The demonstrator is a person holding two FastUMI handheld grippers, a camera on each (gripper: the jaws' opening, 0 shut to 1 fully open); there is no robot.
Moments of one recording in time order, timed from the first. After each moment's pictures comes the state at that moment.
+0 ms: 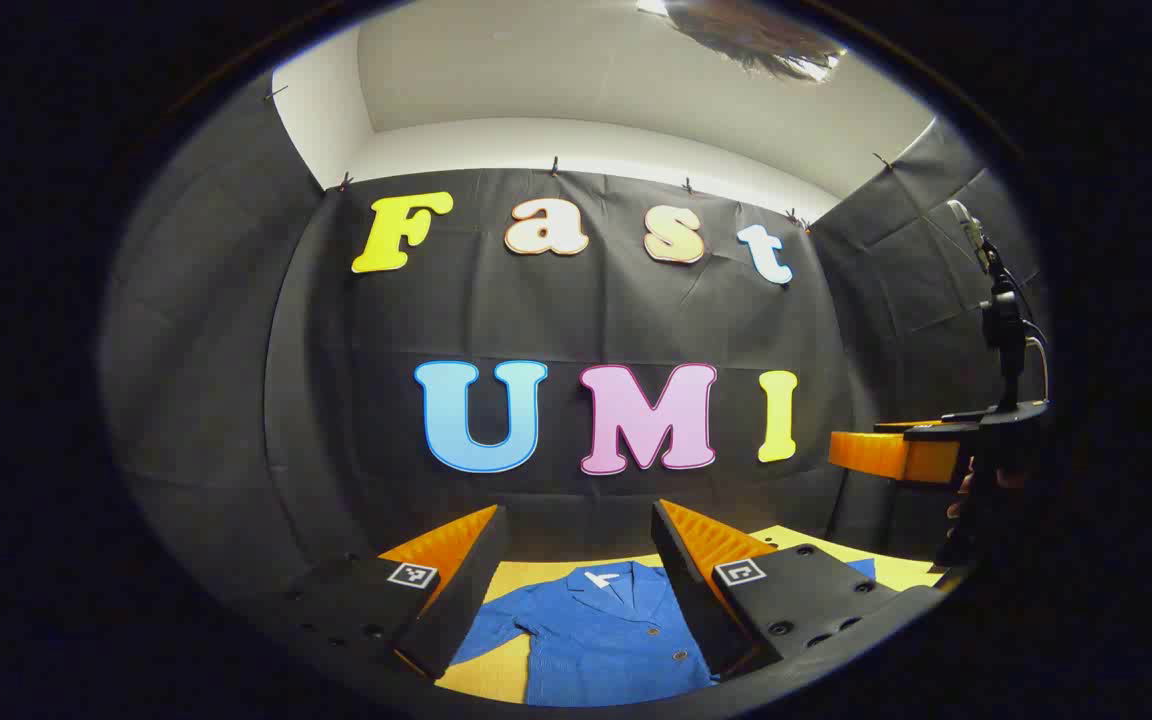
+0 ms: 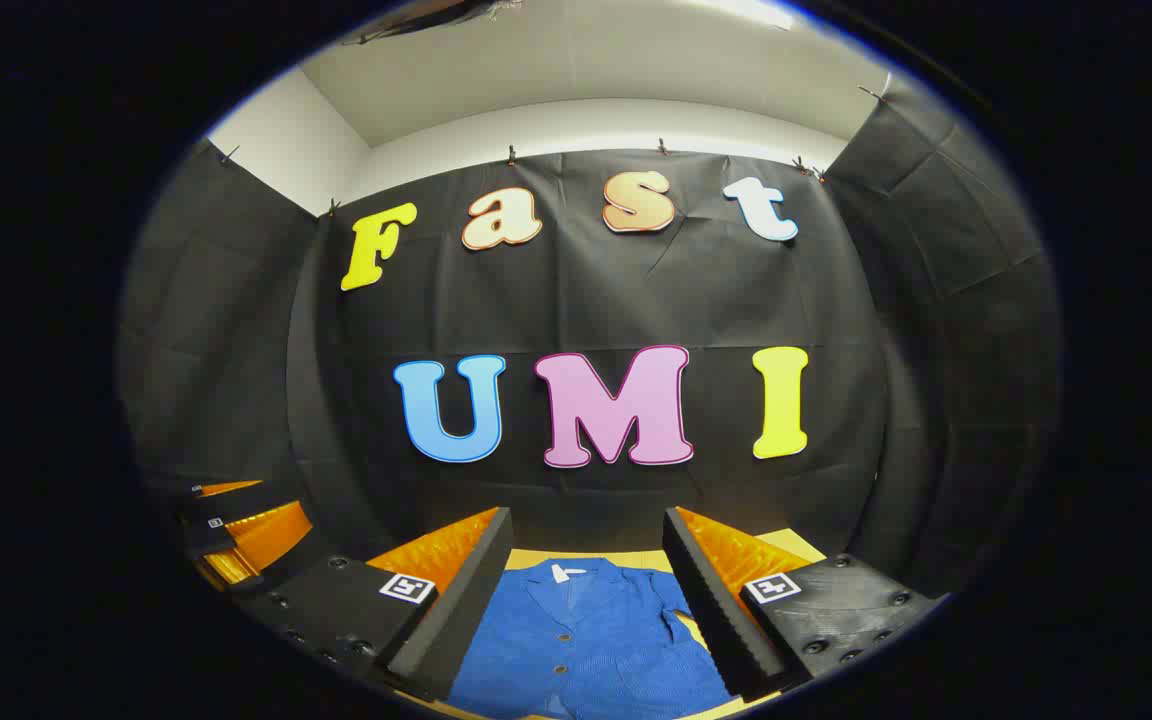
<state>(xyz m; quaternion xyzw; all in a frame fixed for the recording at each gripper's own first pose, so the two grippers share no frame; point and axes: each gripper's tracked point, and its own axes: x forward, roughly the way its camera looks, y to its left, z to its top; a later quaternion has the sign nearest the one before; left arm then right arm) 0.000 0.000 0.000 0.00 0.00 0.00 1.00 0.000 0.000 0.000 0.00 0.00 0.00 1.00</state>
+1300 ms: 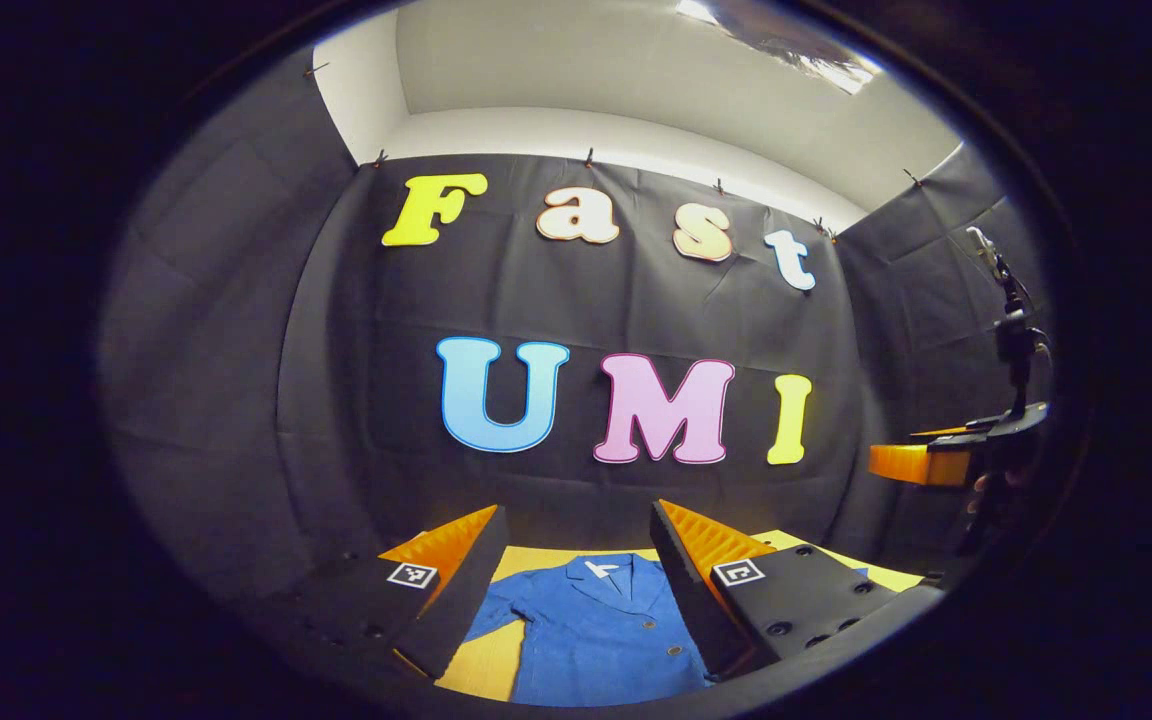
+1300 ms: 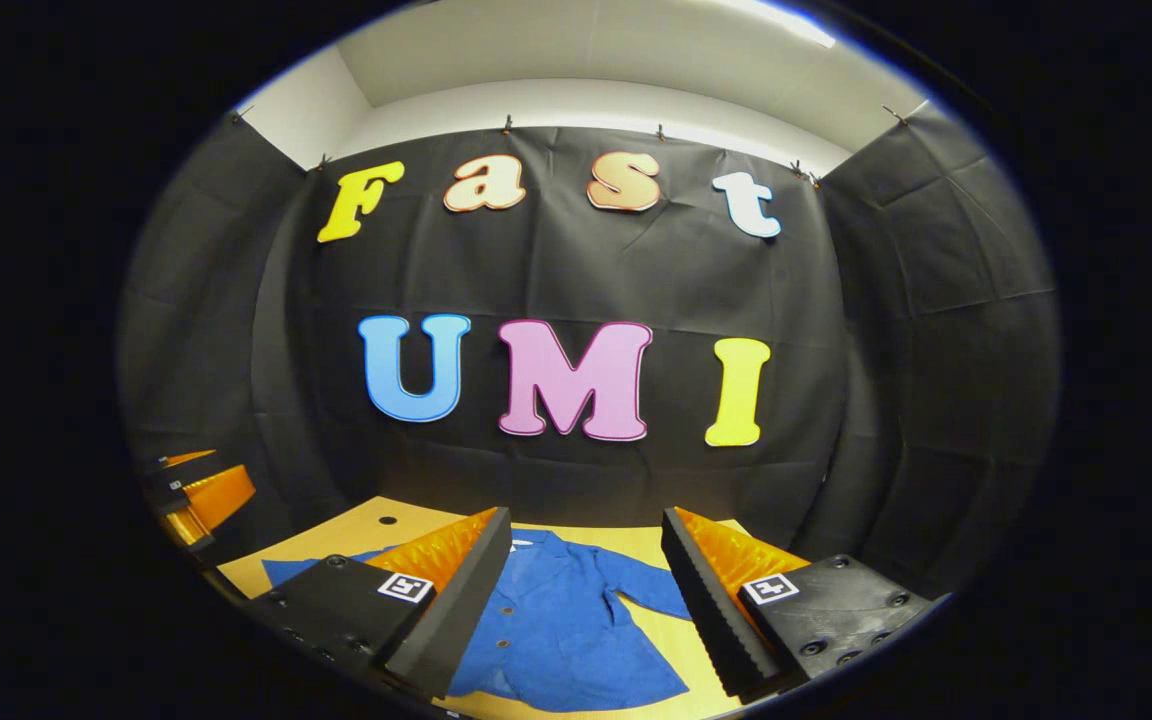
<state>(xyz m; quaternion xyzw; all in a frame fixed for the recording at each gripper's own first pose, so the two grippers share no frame) -0.008 0.023 -0.029 -0.05 0.02 0.02 1.00 -0.005 -0.052 -0.020 -0.05 0.05 -0.07 0.99</state>
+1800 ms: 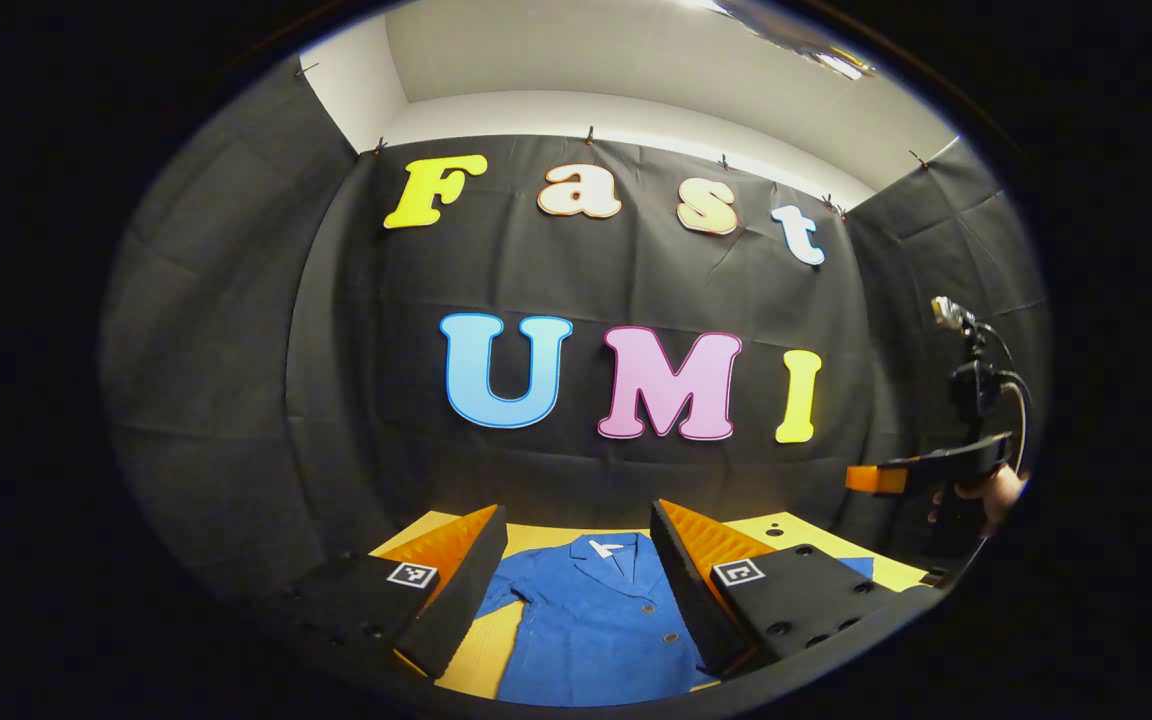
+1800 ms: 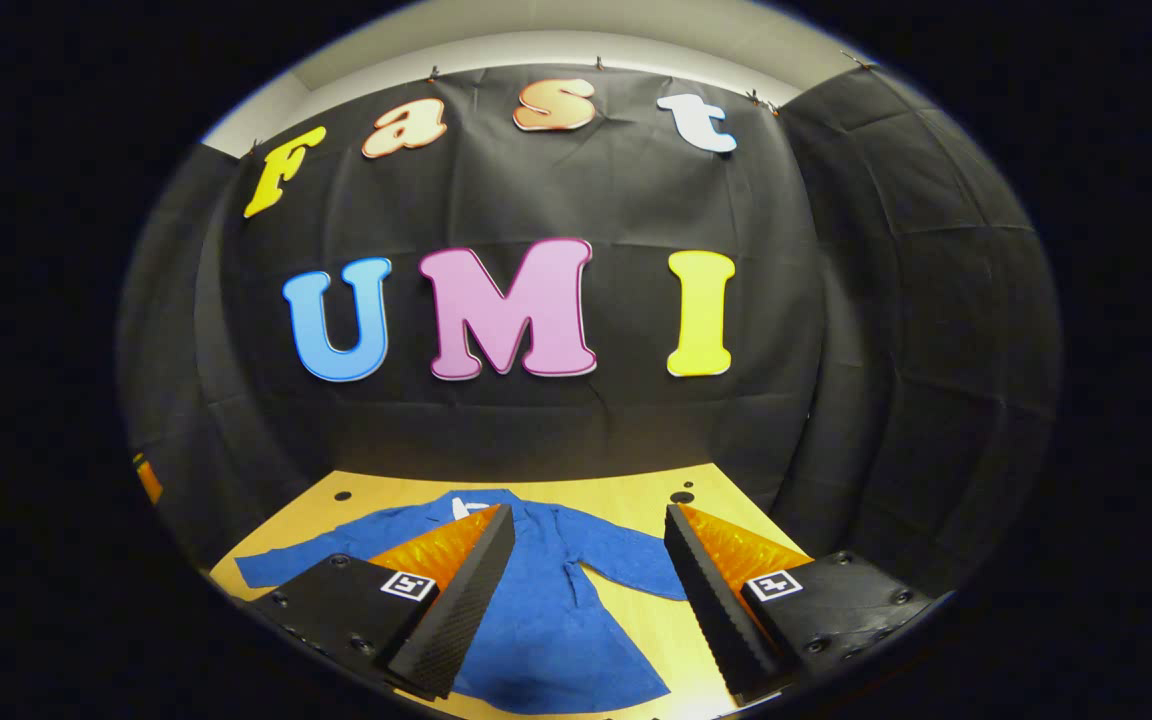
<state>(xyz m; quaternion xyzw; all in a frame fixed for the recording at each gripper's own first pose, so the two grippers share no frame) 0.000 -0.005 -0.039 -0.04 0.05 0.04 1.00 0.063 -0.151 -0.110 -0.01 0.15 -0.12 0.98</state>
